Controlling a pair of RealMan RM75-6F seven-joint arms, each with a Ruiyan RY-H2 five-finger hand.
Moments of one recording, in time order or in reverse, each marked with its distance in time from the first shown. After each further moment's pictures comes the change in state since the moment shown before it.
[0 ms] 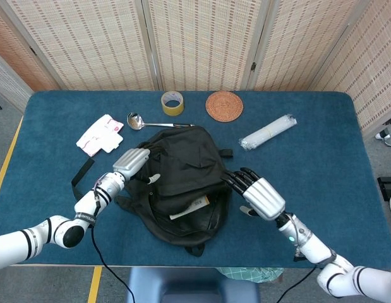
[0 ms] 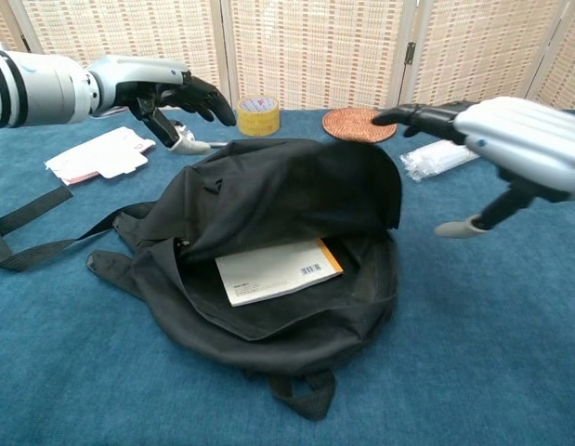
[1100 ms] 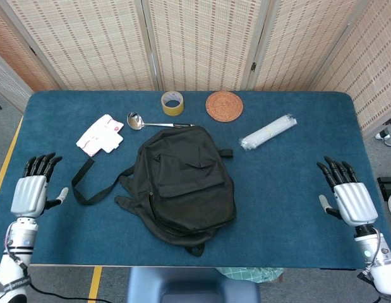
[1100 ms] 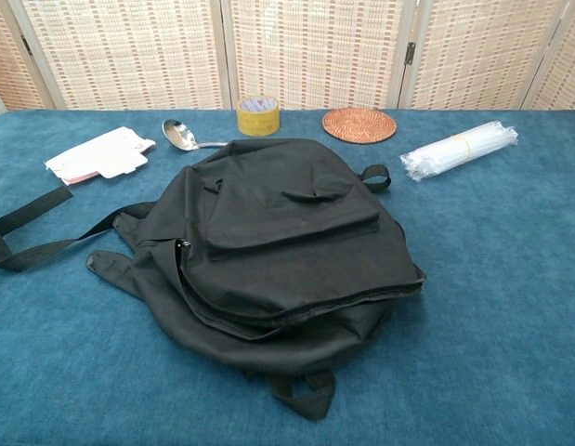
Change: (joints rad) left arm 0.547 0.113 0.209 -0.125 0.196 0.805 0.206; right arm -0.306 0.340 0.034 -0.221 0.284 0.047 0.013
